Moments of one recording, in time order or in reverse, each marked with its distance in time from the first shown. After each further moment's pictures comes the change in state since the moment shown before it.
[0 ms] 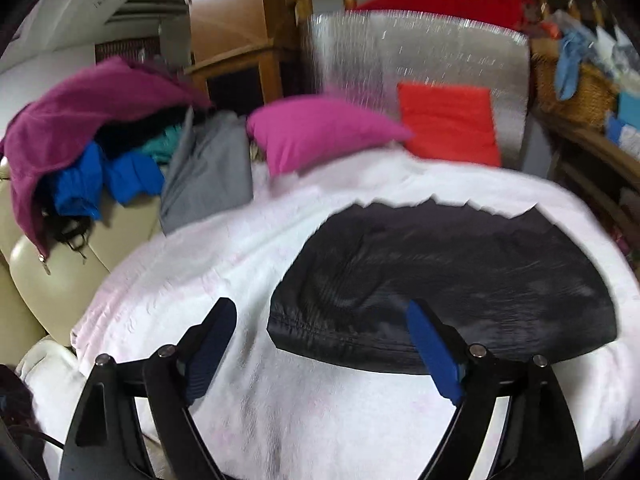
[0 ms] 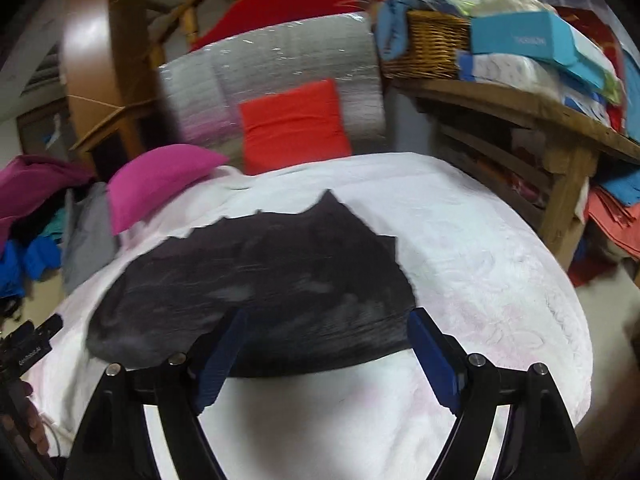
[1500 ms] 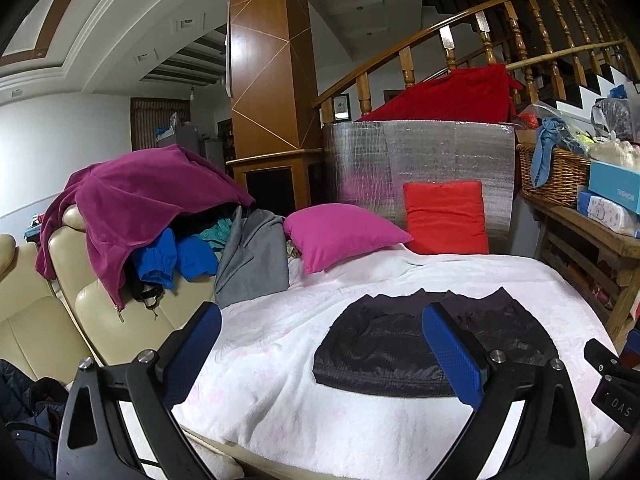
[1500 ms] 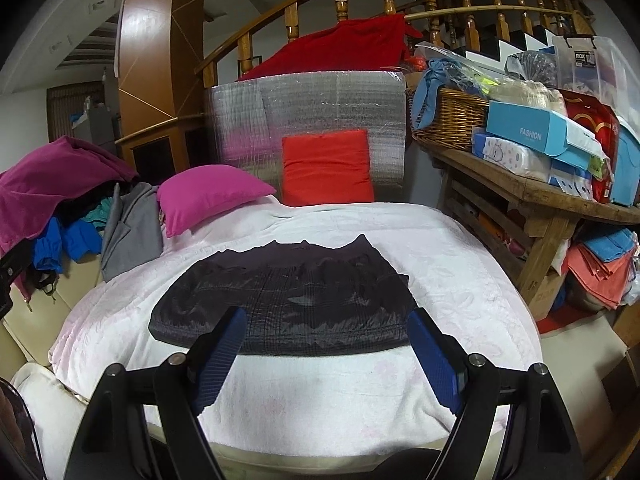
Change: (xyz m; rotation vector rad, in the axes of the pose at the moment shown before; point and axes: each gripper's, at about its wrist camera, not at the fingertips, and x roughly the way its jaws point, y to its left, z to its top) left arm -0.194 0.021 0.023 -0.030 -0.279 0.070; right arm -0.151 0.088 -0.002 -0.132 -0.110 -0.020
